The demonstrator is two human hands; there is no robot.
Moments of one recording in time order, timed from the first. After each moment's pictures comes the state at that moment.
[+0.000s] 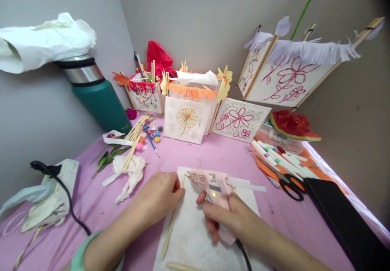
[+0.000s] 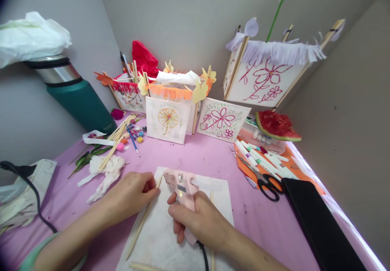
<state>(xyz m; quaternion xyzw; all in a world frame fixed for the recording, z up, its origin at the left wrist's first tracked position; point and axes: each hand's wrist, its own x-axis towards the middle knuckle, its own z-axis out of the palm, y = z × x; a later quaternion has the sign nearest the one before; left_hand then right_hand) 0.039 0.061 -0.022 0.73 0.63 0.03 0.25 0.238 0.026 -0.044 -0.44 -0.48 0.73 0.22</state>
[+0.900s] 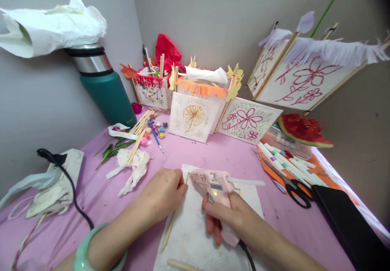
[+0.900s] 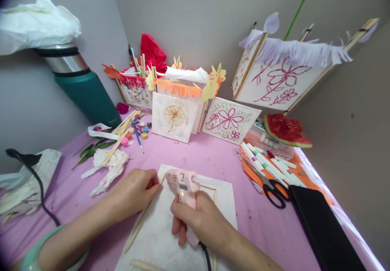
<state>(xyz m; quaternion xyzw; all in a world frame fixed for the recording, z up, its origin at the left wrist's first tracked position) 0.037 0.059 -0.031 0.74 0.63 0.06 0.23 0.233 0.031 -0.040 -0.45 -0.50 0.71 0.20</state>
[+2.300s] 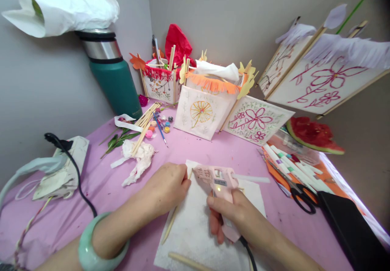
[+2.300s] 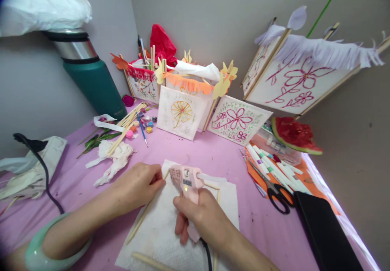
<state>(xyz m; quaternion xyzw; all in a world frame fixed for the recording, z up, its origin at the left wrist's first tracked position) 0.036 0.057 -0.027 0.75 0.61 0.07 0.23 0.230 0.032 -0.039 -0.50 -0.50 0.69 0.15</state>
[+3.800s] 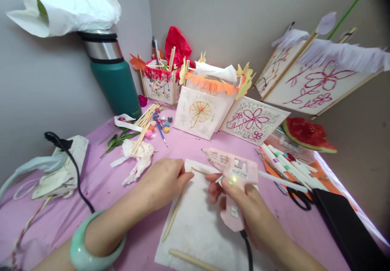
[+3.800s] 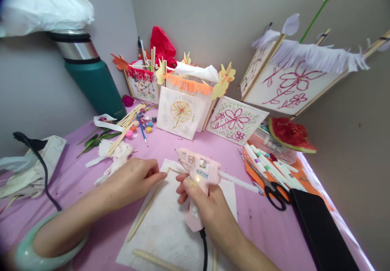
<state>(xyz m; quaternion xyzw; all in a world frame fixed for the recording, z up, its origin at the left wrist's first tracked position) 0.032 0.055 -0.006 0.74 0.62 0.10 0.26 0.230 0.026 -0.023 -0.50 -0.53 0.59 0.34</state>
